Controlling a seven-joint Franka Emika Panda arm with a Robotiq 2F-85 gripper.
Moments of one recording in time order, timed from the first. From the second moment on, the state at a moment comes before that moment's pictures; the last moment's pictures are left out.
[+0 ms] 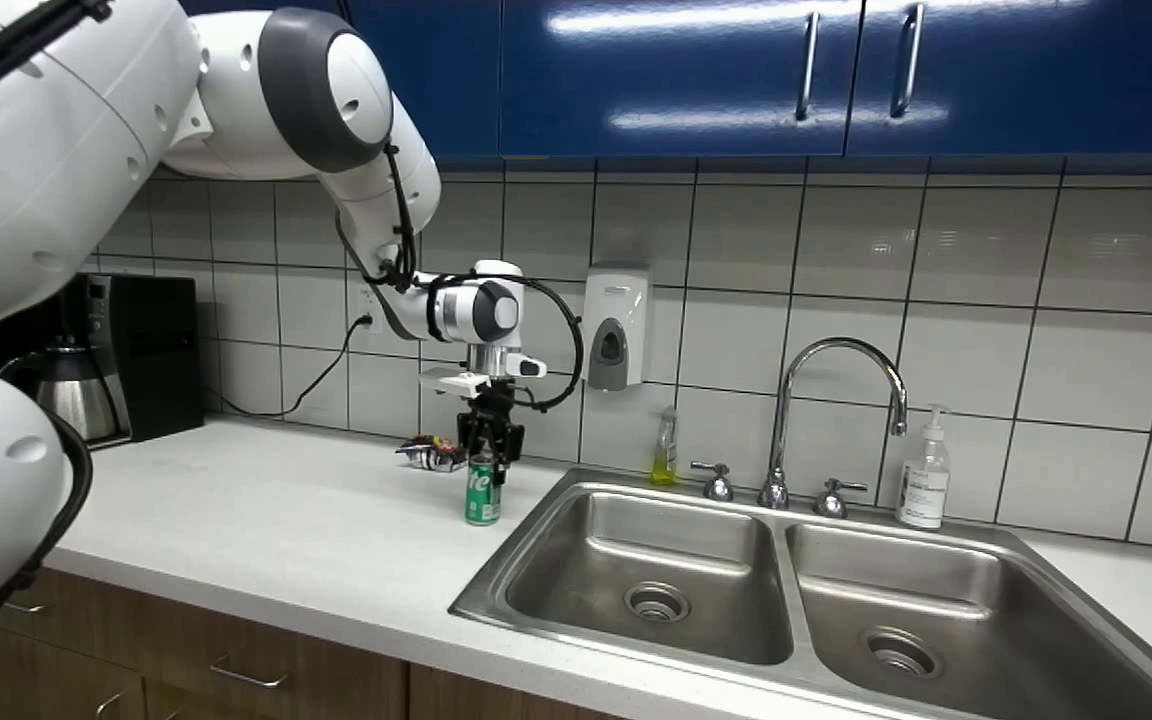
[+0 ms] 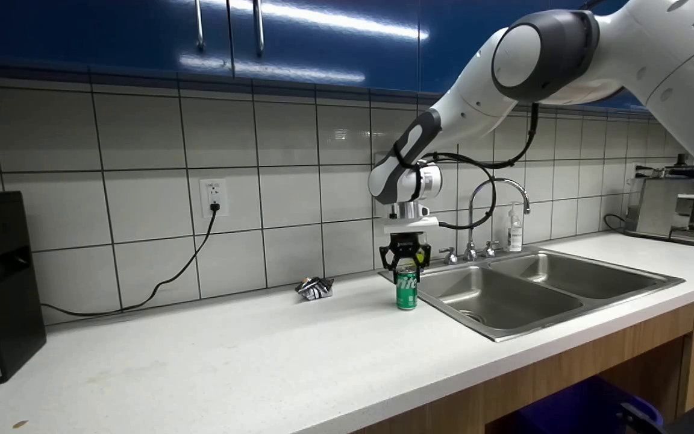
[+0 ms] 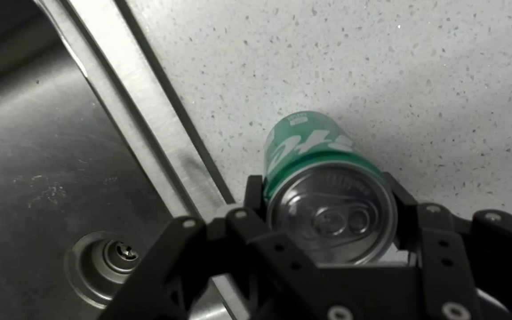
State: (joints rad) arm 0.07 0.64 -0.08 -1.58 0.04 2.15 0.36
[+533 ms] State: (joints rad) arm 0.08 0.63 -0.08 -1.54 0.04 2.10 0.38
